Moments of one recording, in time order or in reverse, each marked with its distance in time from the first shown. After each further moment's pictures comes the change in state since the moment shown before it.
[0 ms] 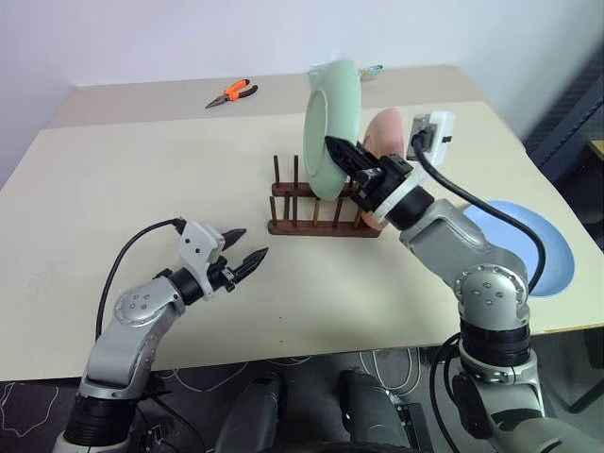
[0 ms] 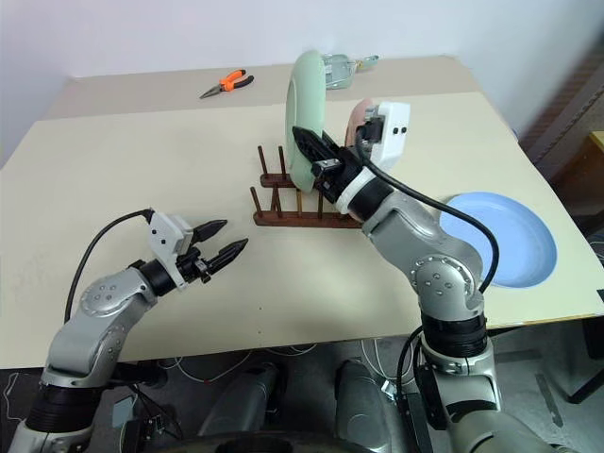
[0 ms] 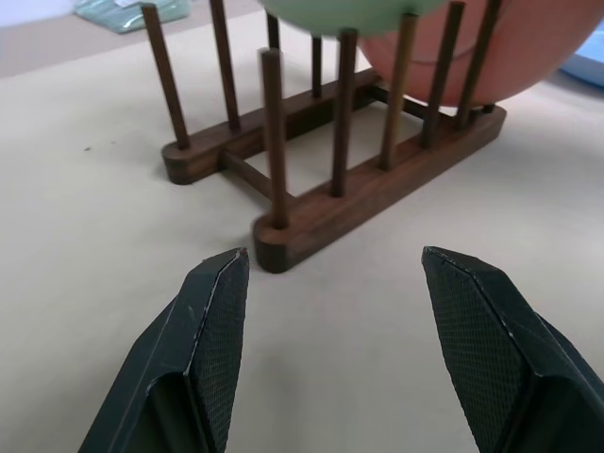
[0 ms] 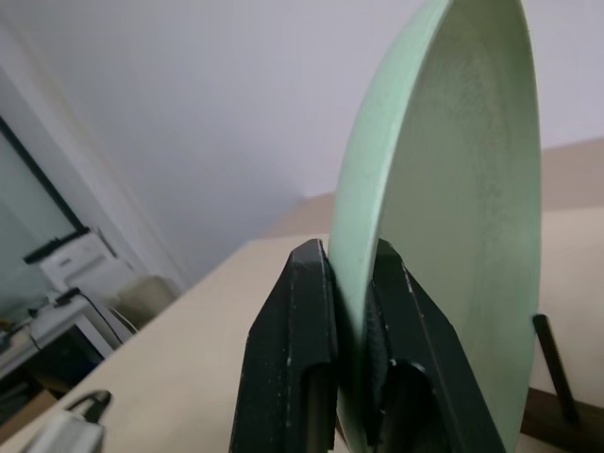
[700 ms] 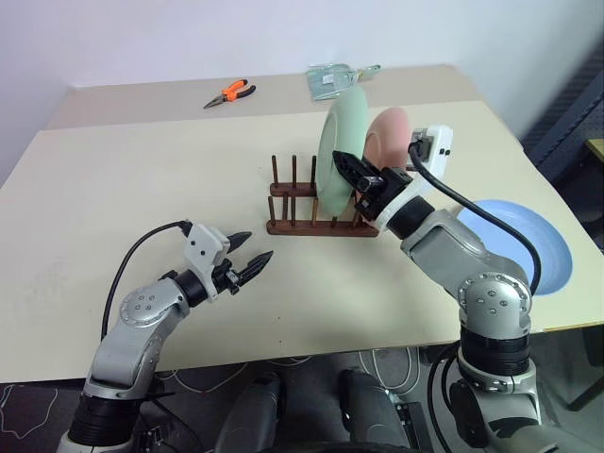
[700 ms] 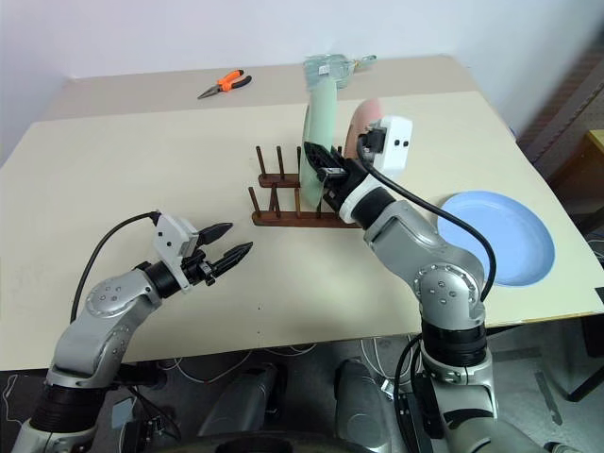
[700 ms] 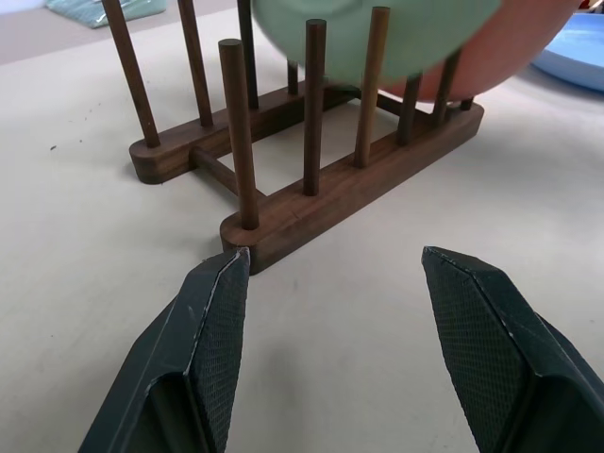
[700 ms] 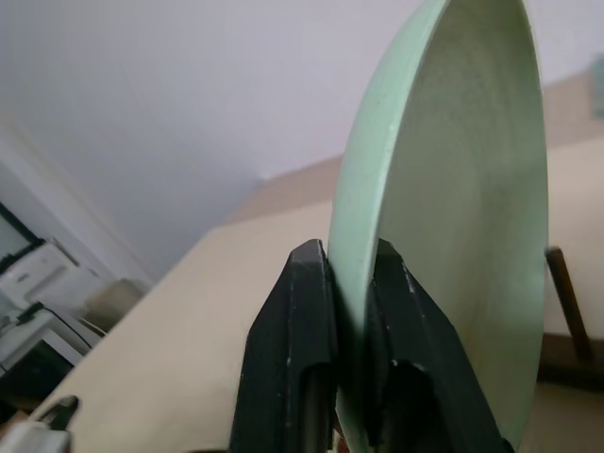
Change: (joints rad) left arm 0.001 -0.008 -0.017 0.003 0.002 0.000 -0.009; right arm 0.044 0.031 -0.013 0.002 -0.006 0.082 -0.134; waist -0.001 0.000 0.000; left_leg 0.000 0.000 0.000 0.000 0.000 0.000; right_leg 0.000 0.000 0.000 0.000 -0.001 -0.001
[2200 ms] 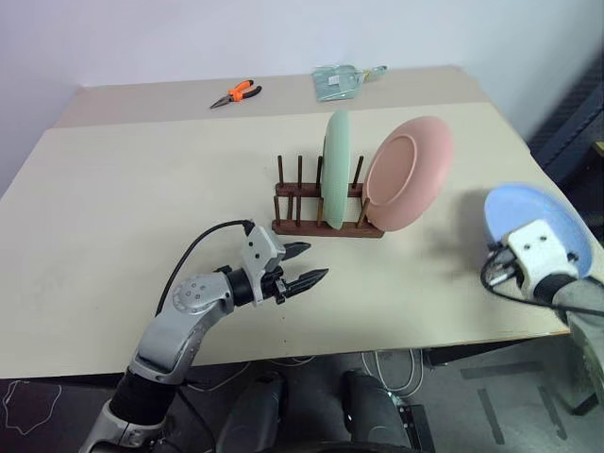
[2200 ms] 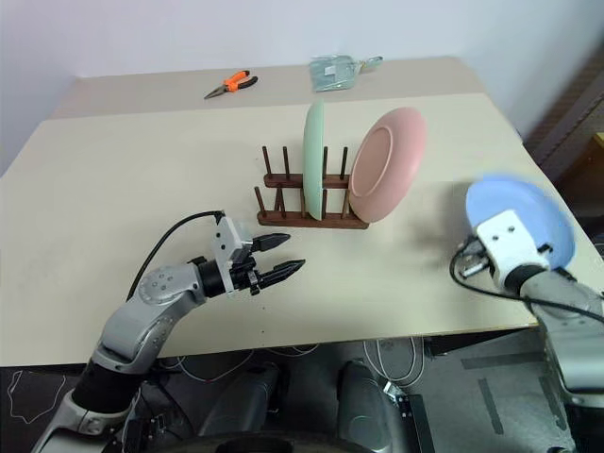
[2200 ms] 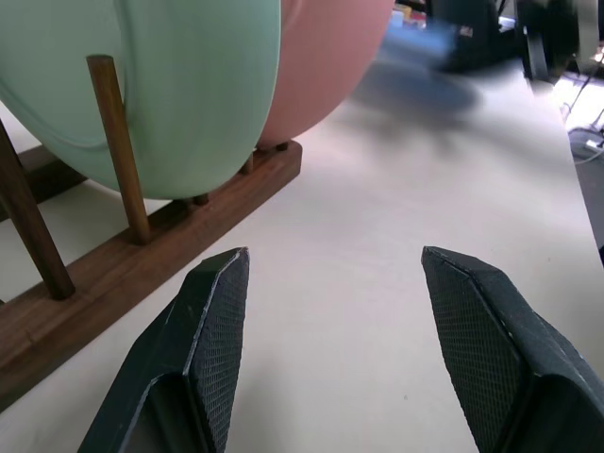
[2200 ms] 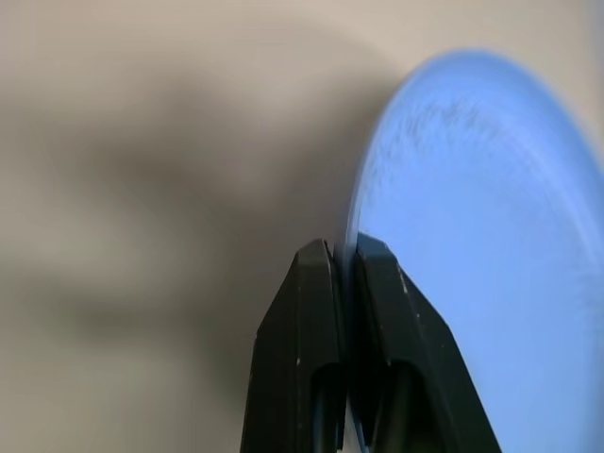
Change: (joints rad) left arm -0.125 -0.076 -0.212 0.009 0.004 0.056 -0.090; right arm 0.493 -0.562 -0.278 0.130 -0.898 -0.238 0.525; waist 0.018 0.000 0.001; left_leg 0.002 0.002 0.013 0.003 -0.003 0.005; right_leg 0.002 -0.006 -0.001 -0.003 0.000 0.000
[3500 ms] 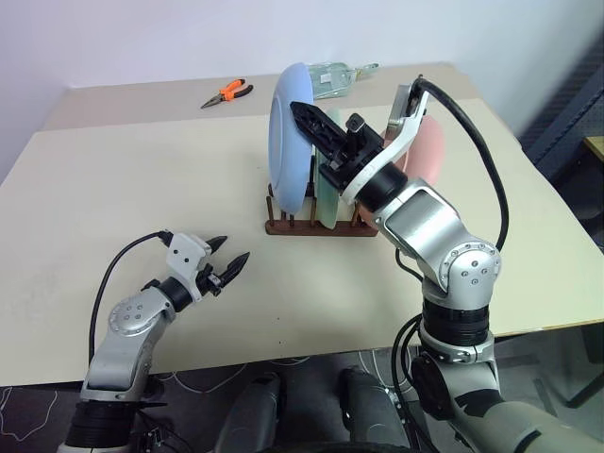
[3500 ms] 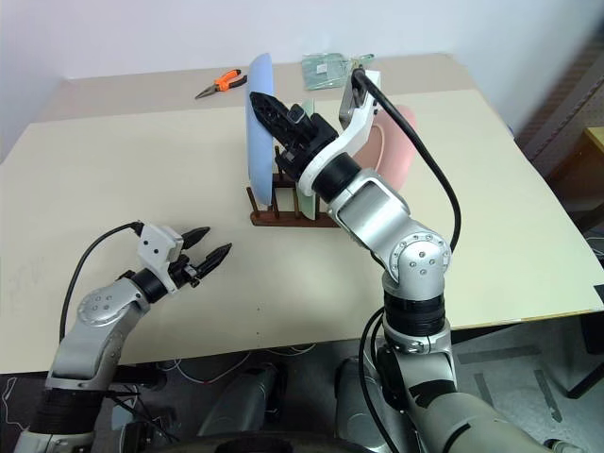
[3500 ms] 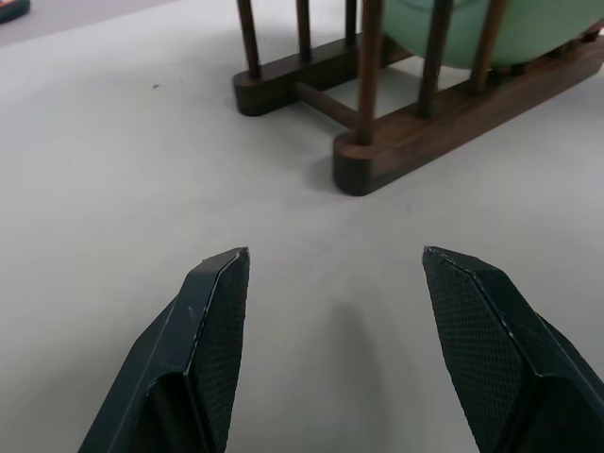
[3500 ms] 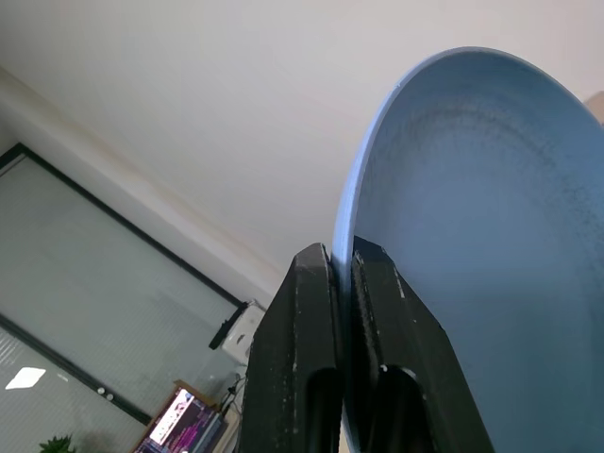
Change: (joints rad) left arm 0.163 0.057 0.267 0.144 0.083 -0.210 0.109; right arm -0.670 0.752 0.304 -0.037 1.345 0.129 -0.756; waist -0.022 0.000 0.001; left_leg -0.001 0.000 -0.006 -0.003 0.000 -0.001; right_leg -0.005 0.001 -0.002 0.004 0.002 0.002
